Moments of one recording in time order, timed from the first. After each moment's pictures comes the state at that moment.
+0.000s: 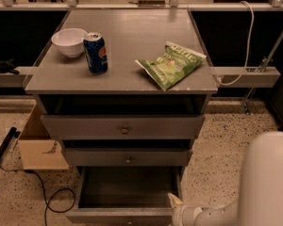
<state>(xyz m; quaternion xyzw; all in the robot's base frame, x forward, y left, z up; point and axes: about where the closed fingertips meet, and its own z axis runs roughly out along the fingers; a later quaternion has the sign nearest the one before) 0.386 -0.105 0.292 -0.58 0.75 0.12 0.28</state>
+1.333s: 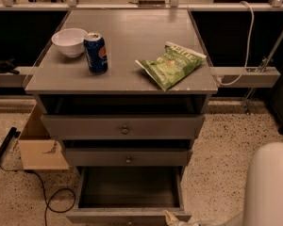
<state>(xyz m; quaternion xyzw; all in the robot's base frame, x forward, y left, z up) 0.336 -0.077 0.268 -0.57 0.75 0.18 0.28</state>
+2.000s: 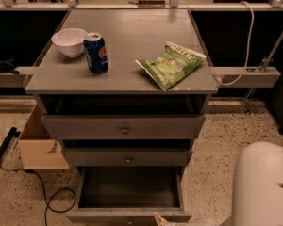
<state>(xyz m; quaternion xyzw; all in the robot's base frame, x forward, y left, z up) 0.324 -0.031 0.272 -0.54 0.73 0.27 0.31</state>
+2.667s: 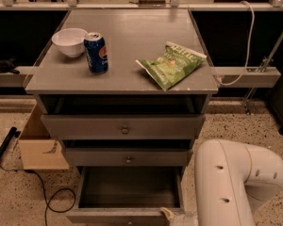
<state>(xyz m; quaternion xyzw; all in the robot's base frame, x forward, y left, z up) 0.357 -0.075 0.213 -0.54 0.73 0.30 0.29</state>
